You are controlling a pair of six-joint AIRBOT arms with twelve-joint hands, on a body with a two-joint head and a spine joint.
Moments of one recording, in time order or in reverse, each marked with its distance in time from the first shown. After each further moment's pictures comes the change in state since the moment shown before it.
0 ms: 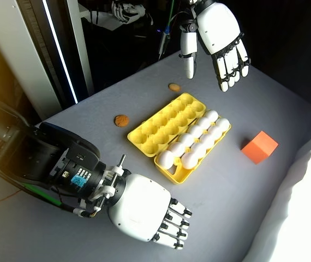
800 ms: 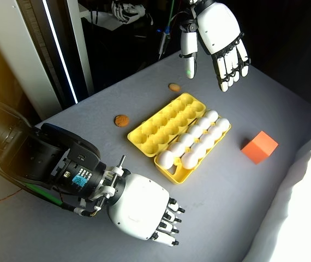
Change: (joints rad) left arm -0.006 0.000 0.000 -0.020 -0.004 0.000; right arm 0.000 0.001 0.003 0.000 0.013 0.000
